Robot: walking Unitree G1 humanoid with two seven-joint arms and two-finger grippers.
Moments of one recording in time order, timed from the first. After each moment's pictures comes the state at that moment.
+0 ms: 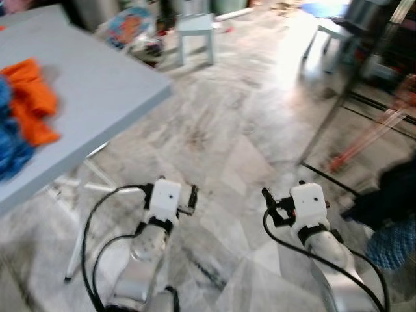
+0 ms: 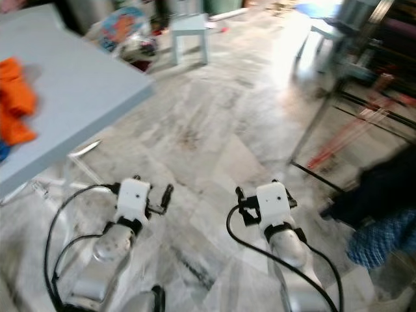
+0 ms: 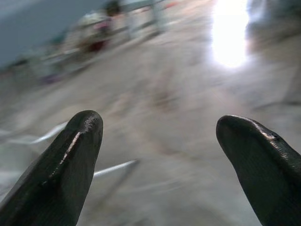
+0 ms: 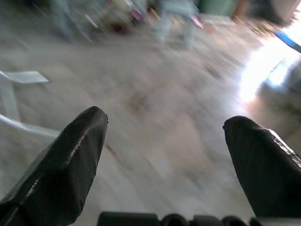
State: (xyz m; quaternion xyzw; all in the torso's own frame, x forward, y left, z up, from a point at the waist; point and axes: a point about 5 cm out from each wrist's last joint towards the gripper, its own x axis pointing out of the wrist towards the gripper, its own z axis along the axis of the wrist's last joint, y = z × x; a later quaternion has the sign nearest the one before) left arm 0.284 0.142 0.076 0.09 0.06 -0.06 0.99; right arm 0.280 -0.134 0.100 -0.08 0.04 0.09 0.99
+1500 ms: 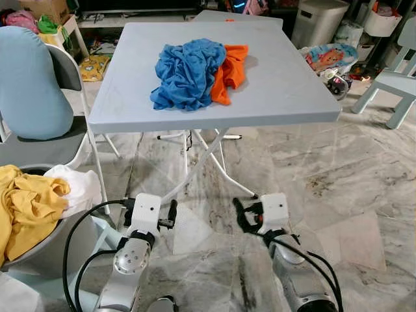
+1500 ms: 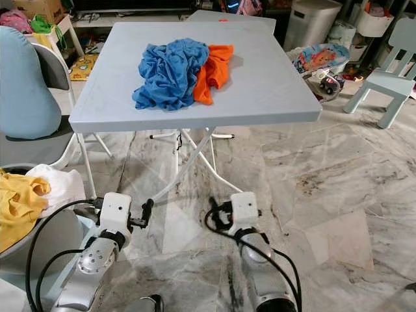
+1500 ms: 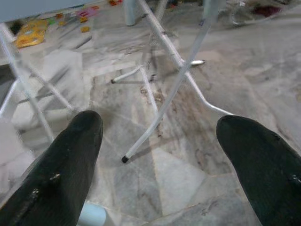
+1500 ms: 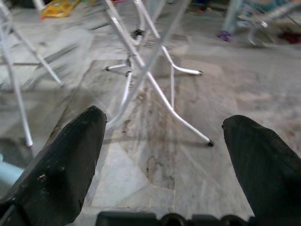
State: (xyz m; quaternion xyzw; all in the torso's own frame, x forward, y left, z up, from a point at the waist) left arm 0.265 0.136 0.046 0.07 0.12 -0.06 0.99; right arm 0.282 -0.124 0.033 0.02 0.13 0.08 0.99
